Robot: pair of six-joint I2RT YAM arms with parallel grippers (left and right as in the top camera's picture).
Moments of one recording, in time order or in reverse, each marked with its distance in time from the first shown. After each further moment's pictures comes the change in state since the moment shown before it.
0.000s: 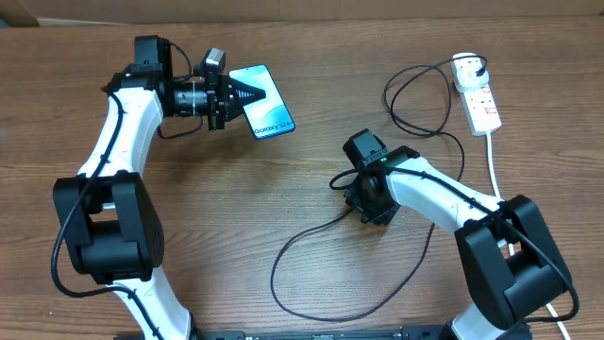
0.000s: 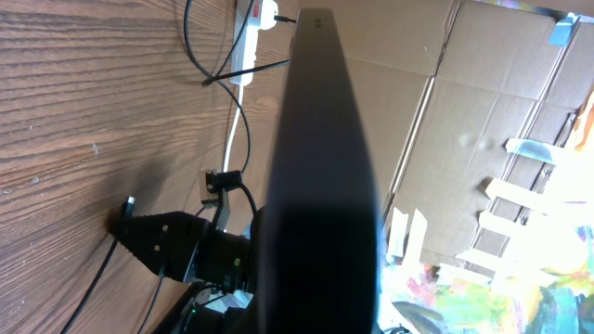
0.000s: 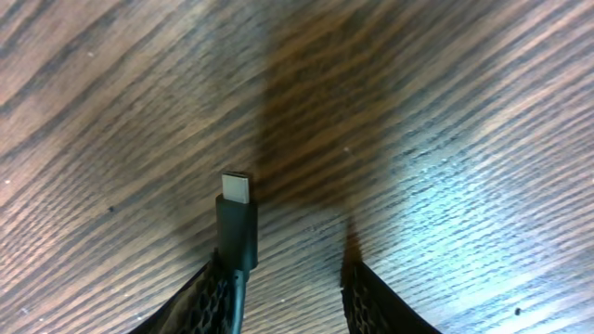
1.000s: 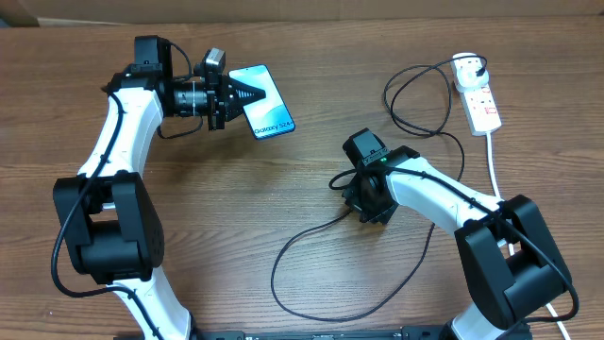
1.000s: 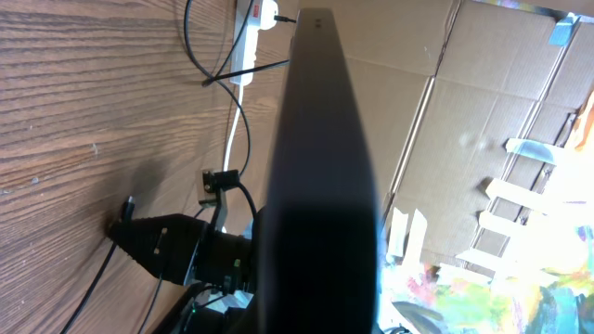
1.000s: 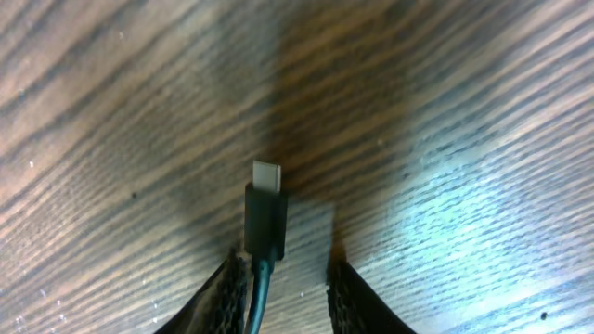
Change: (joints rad) left arm 0.000 0.000 0.000 0.000 0.000 0.000; right arm 0.000 0.000 0.000 0.021 -0.031 -0.025
